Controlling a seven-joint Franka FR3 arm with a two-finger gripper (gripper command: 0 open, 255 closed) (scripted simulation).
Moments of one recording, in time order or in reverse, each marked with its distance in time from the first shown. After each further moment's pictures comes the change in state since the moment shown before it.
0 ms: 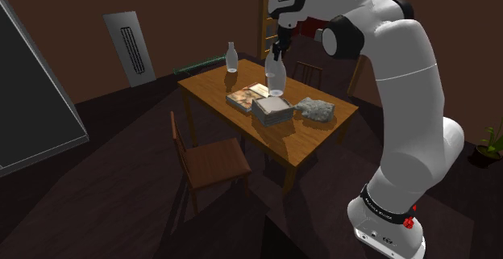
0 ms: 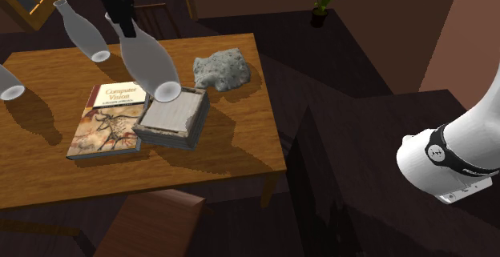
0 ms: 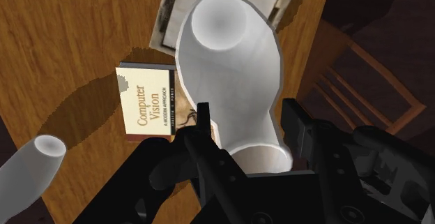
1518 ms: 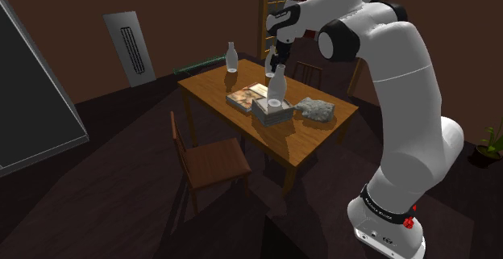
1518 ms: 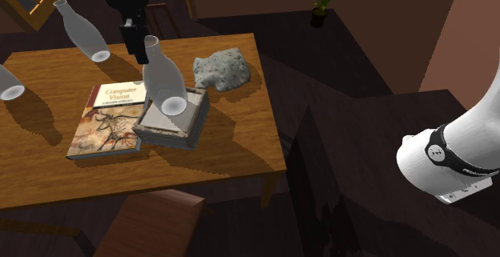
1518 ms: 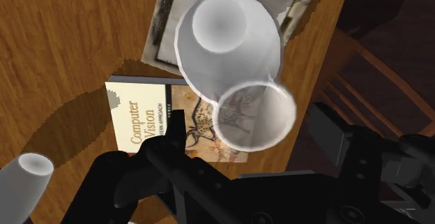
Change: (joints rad) arm 0.009 0.035 0.016 -0.117 0.027 0.147 -0.033
